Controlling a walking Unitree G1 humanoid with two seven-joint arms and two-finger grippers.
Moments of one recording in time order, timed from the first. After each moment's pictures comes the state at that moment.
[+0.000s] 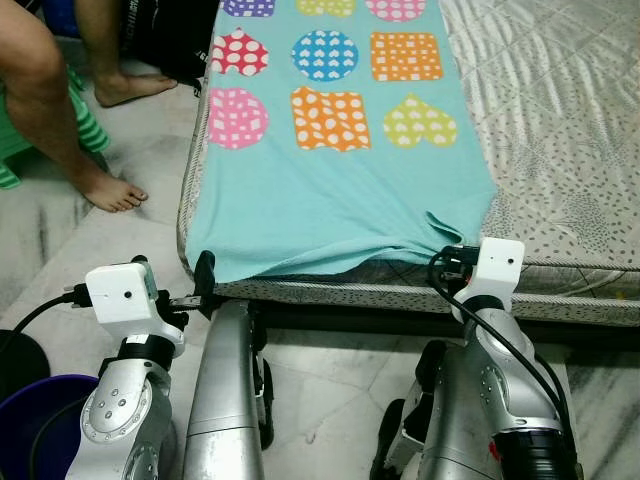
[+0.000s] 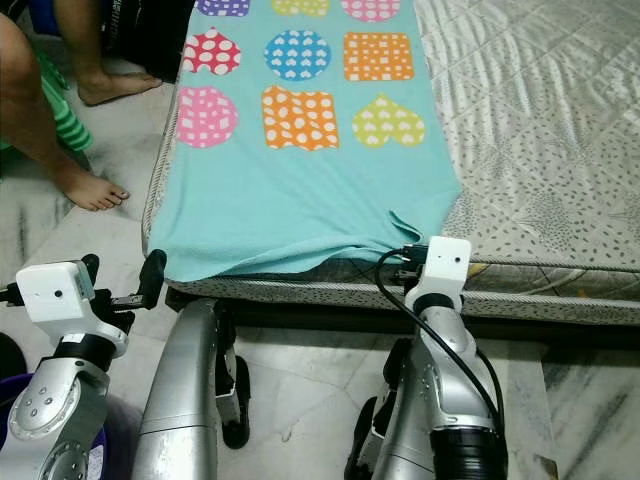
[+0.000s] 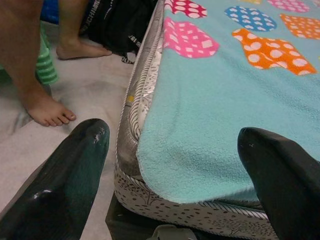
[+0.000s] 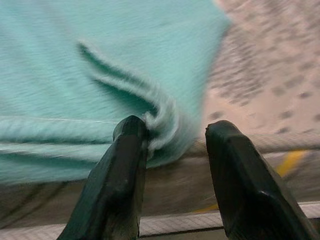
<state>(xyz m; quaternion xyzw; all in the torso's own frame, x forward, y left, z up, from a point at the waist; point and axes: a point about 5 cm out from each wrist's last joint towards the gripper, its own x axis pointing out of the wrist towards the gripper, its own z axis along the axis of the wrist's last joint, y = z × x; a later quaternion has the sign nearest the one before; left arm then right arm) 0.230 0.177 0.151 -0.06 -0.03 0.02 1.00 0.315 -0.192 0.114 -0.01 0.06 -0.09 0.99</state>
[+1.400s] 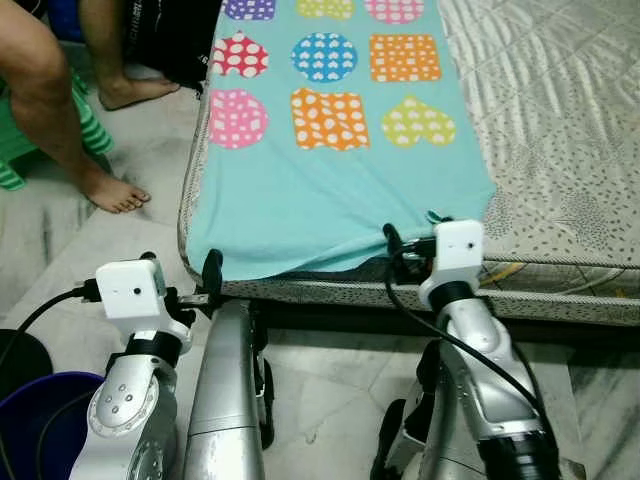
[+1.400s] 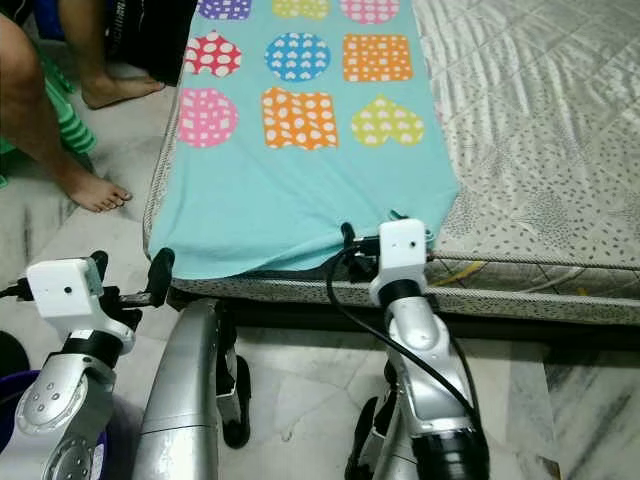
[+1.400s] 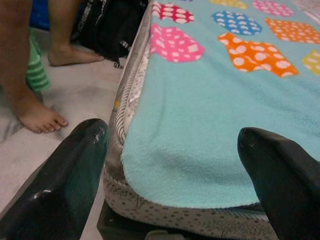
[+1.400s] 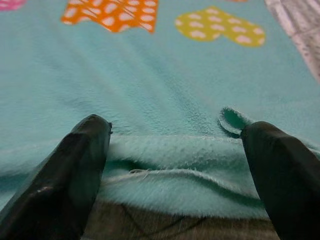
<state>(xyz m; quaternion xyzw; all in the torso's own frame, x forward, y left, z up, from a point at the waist) 0.236 0.170 0.155 -0.06 -0.04 0.00 1.00 0.321 -0.132 0.131 -0.04 -0.02 0.05 1.00</state>
